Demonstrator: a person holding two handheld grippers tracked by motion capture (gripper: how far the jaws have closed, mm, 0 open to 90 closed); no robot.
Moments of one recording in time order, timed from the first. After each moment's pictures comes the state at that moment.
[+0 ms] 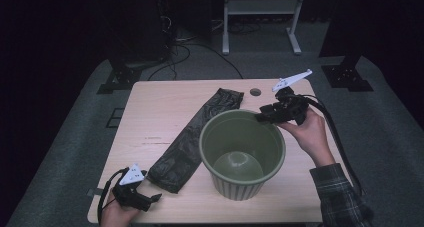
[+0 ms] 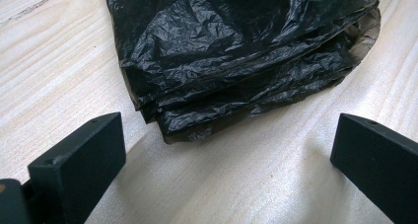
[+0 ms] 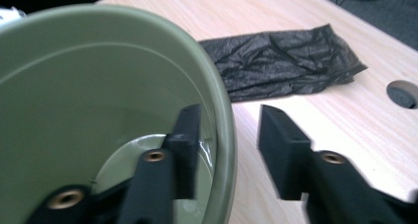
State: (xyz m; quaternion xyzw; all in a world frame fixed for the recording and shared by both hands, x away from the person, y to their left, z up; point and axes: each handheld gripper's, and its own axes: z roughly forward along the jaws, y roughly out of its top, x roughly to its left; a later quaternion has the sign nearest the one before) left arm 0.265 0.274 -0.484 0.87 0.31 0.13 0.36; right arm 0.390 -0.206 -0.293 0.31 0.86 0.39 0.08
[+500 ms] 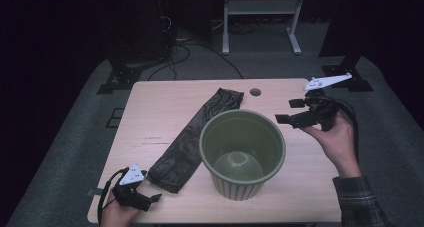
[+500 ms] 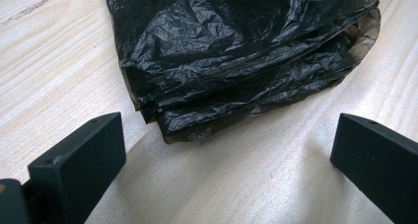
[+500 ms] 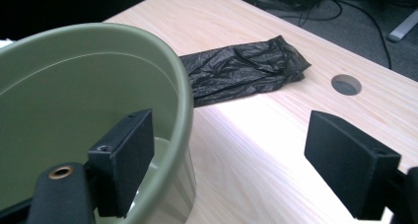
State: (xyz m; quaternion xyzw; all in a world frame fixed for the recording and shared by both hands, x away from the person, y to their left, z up) left arm 0.265 0.274 -0.484 0.87 0.31 0.13 0.36; right arm 0.362 -0.262 -0.280 0.35 0.82 0.43 0.12
